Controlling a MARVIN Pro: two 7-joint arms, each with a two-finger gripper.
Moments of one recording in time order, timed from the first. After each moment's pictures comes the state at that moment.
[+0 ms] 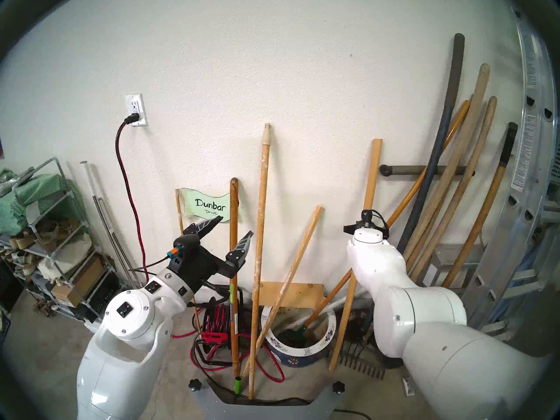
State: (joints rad) left arm 1.87 -1.39 -1.45 -2.12 -0.09 0.09 -0.32; right arm -0.72 -1.42 1.65 -0.37 -0.06 -0.01 -0.18
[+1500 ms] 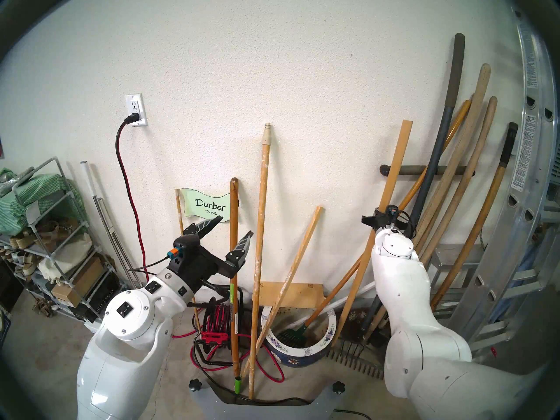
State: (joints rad) left arm 1.87 -1.39 -1.45 -2.12 -0.09 0.09 -0.32; right arm -1.00 -1.35 1.77 -0.85 0.04 -0.10 0.04
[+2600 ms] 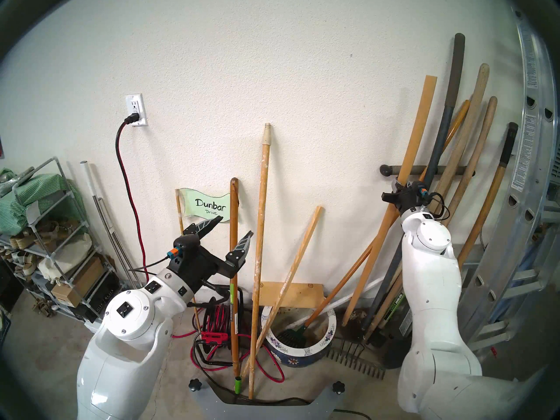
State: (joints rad) left arm 1.87 -1.39 -1.45 -2.12 -0.09 0.09 -0.32; right arm -1.11 -1.29 1.87 -1.20 0.13 -0.10 0.29
